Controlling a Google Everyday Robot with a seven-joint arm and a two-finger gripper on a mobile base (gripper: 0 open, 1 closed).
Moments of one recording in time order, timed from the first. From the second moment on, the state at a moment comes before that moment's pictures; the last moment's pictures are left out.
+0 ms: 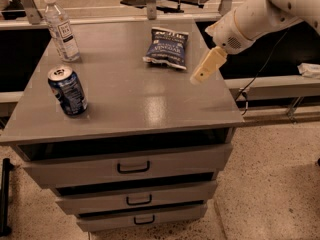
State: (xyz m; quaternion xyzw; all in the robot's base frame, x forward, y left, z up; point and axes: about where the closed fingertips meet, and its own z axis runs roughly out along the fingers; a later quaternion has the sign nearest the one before) arm 0.658 -0.120 0.914 -0.57 0.74 0.08 0.35
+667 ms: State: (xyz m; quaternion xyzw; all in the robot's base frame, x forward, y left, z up) arm 0.665 -0.115 0.911 -0.57 0.74 0.09 0.36
